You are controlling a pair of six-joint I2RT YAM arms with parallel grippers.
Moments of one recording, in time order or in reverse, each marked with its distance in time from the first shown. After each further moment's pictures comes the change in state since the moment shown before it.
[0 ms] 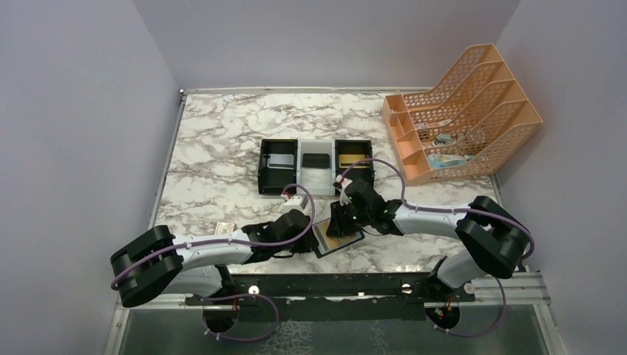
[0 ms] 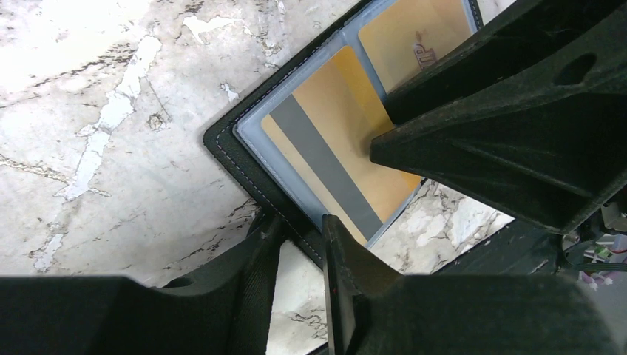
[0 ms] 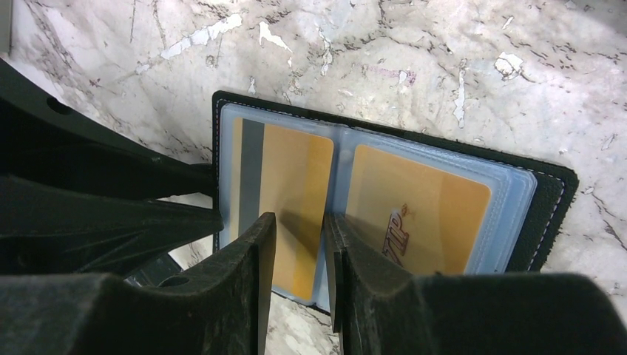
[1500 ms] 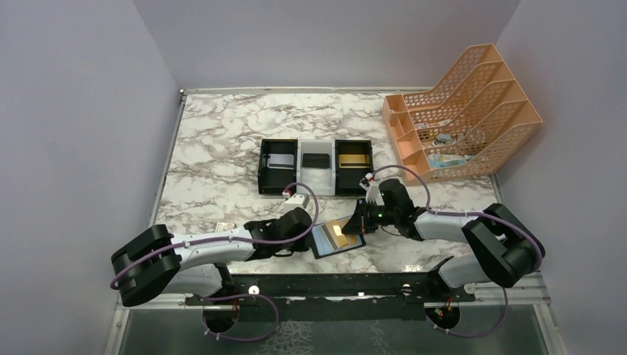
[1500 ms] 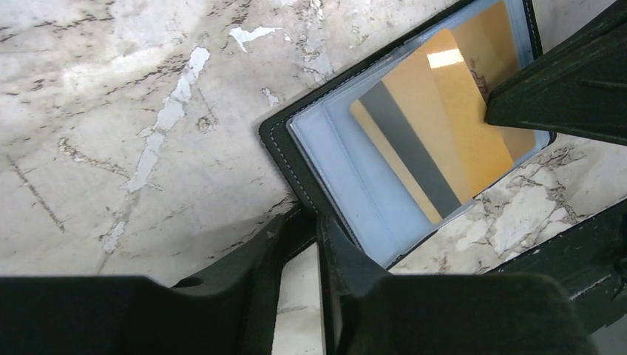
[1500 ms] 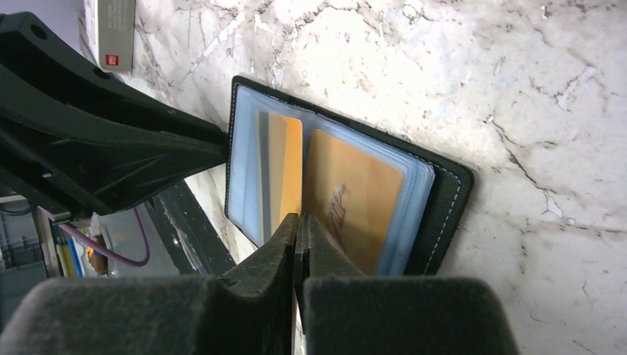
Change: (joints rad) left arm -0.006 0.020 0.073 -0.147 -0.071 0.063; right arm -0.270 -0.089 -0.253 0.303 -0.352 0.083
